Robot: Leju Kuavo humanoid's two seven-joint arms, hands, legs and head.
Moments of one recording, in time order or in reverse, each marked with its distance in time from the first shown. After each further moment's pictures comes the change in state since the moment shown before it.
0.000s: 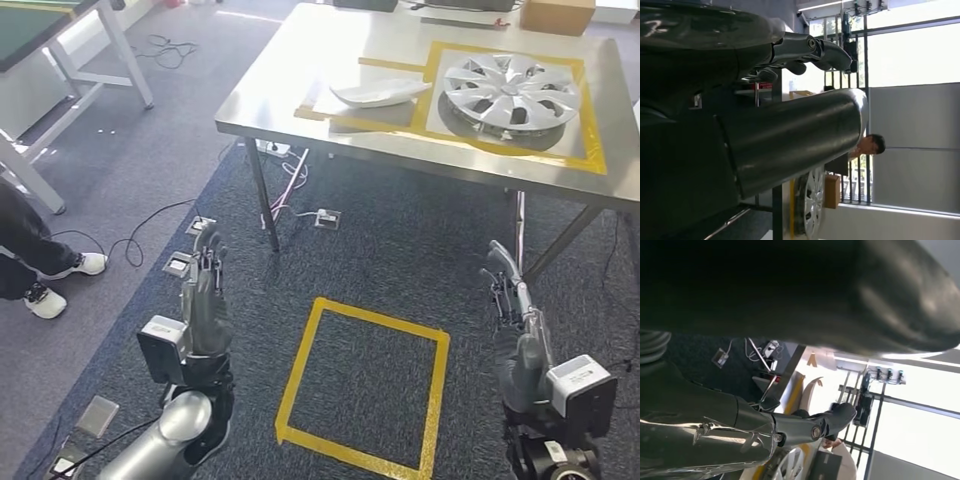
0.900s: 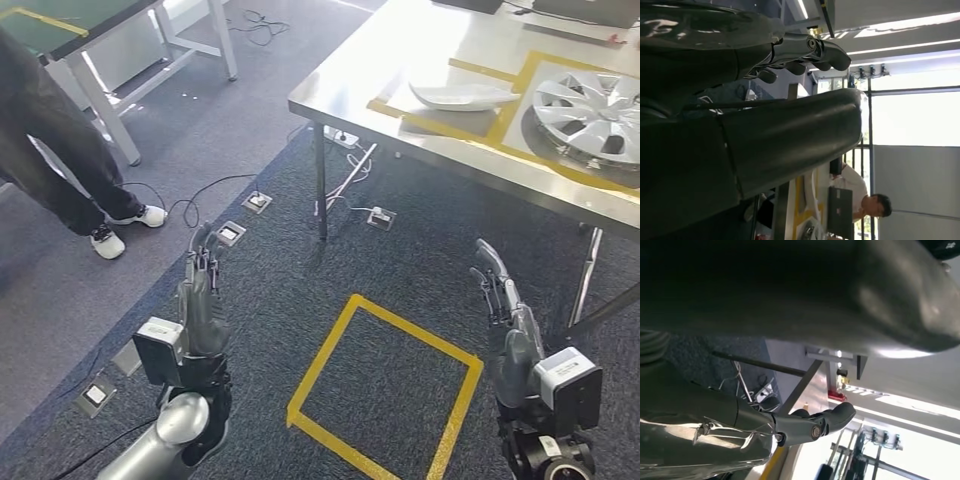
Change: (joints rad) left arm 0.000 0.001 0.000 -0.007 -0.019 0.000 0.014; right arm 0.001 0.000 0.005 -0.002 0.005 0.007 0.010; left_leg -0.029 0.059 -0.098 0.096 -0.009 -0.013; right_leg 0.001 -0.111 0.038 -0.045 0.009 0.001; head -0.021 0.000
